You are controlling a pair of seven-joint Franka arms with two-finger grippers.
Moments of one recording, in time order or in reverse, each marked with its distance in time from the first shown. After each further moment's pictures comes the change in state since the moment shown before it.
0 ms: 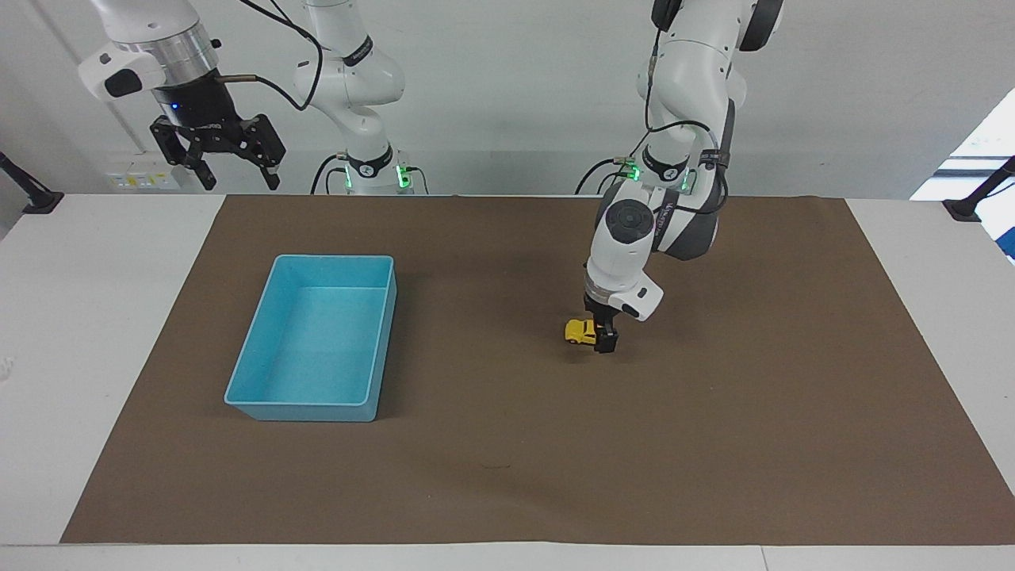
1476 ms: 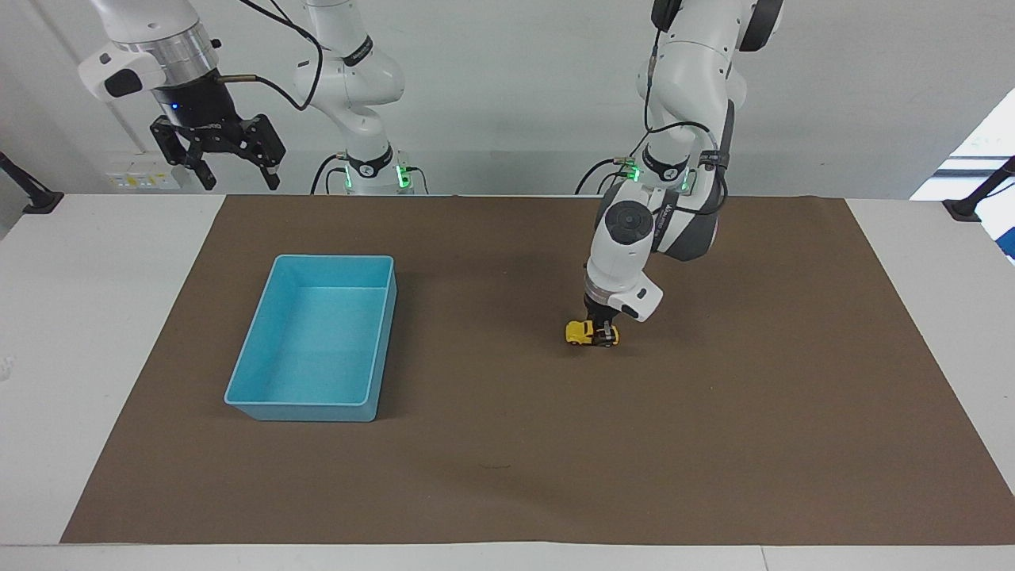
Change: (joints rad) left arm 0.001 -0.001 0.005 -0.002 0.001 -0.001 0.008; right arm 0.000 0.000 0.000 0.000 0.000 0.000 0.000
